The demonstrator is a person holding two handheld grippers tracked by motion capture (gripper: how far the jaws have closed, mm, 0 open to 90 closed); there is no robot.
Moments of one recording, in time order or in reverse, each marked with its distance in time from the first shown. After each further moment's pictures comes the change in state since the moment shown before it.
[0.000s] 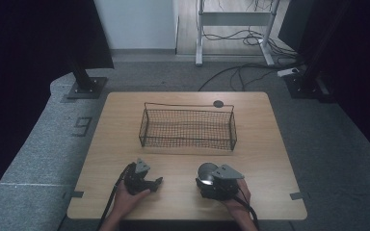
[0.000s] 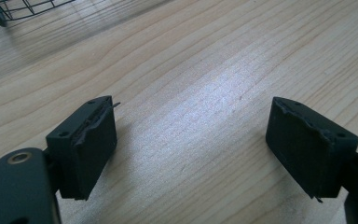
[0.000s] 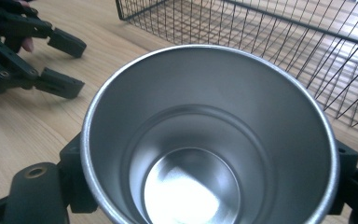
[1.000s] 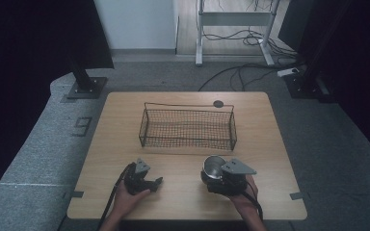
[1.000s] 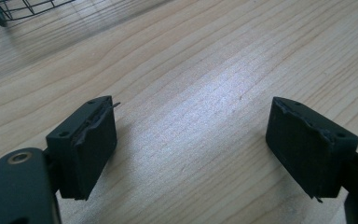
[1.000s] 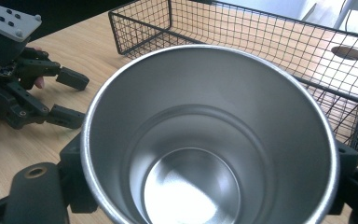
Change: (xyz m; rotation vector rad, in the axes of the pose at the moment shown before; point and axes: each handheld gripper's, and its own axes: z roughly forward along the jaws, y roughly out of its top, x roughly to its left) left arm 0.000 0.000 0.000 0.000 0.000 0.000; right arm -0.015 0.021 -0.023 -0.069 0.005 0.032
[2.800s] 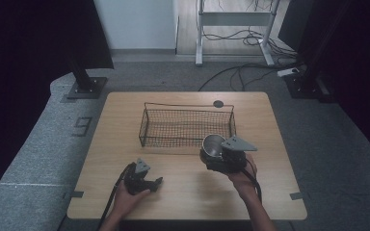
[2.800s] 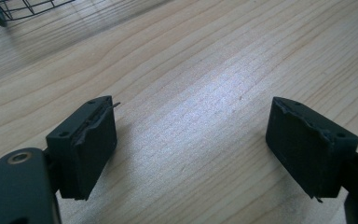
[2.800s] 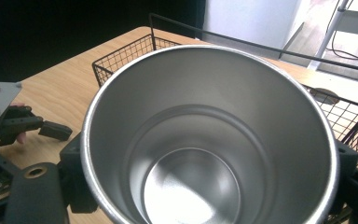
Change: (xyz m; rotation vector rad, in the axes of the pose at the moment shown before) left arm 0.000 0.000 0.000 0.000 0.000 0.000; right arm -0.022 0.057 0.013 -0.053 -0.021 0.007
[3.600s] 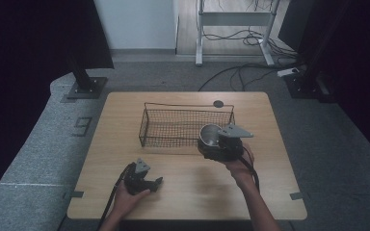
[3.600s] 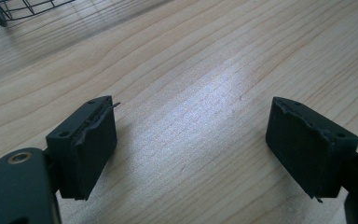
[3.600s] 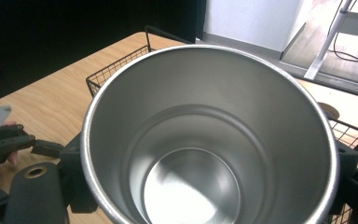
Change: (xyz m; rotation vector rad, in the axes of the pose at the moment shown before) left arm 0.000 0.000 0.000 -0.001 0.001 0.000; right arm -0.007 0.028 0.016 0.011 0.004 -0.006
